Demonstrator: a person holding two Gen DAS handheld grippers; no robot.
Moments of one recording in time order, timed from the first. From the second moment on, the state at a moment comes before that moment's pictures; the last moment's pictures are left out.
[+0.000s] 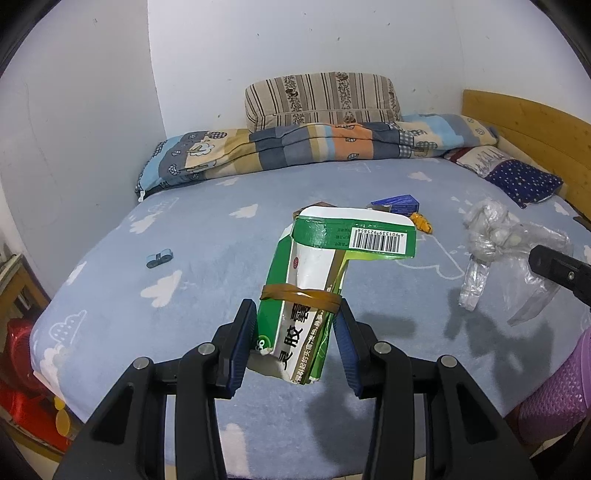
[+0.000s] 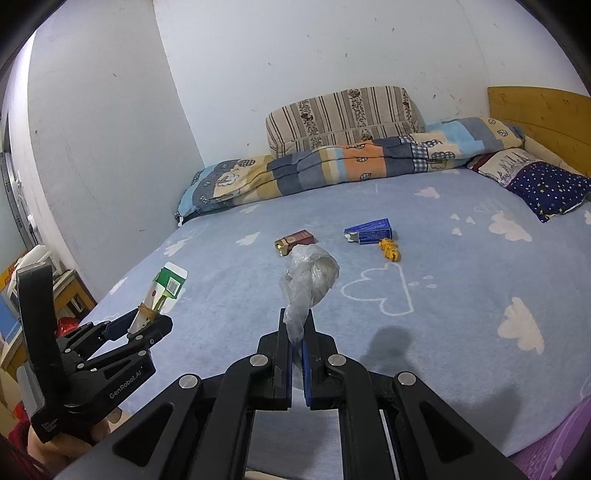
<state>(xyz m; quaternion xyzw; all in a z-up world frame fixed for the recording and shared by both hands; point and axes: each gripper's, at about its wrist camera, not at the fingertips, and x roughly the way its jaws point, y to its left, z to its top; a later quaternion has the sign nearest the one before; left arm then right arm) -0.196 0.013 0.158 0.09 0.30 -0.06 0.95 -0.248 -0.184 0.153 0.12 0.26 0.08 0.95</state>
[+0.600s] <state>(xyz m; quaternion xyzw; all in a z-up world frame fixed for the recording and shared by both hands) -0.195 0.006 0.158 0.10 0.30 -0.07 0.95 -0.248 -0.187 0.156 0.13 0.26 0.09 0.95</state>
